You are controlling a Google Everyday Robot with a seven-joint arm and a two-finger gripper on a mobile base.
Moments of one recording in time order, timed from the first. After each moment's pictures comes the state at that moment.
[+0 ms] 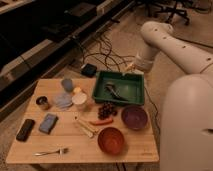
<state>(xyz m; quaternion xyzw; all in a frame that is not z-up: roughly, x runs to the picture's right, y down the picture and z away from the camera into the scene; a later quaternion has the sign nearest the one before) 0.168 -0.052 0.754 -0.27 0.26 0.81 0.46</state>
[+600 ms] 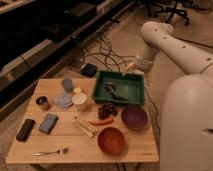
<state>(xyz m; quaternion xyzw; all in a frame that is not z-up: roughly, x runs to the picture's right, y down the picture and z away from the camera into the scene) 0.166 -0.051 0.753 -0.26 0.26 0.81 0.46</state>
